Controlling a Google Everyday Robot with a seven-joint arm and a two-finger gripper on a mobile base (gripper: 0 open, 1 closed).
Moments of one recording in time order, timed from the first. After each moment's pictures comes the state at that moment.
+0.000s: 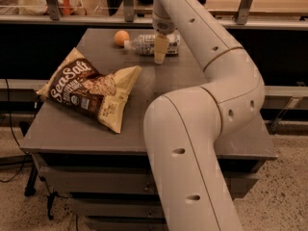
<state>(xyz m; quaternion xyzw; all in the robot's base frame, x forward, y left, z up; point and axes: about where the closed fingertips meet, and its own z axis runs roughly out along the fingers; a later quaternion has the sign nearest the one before) 0.816 -0.067 0.851 -0.58 0.79 -0.10 0.14</state>
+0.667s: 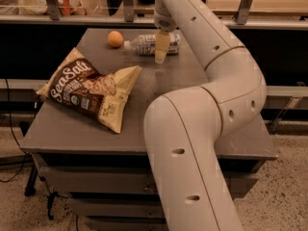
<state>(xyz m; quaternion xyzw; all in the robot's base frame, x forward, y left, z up) 0.817 -0.073 0.861 -0.58 0.79 -0.11 0.15</state>
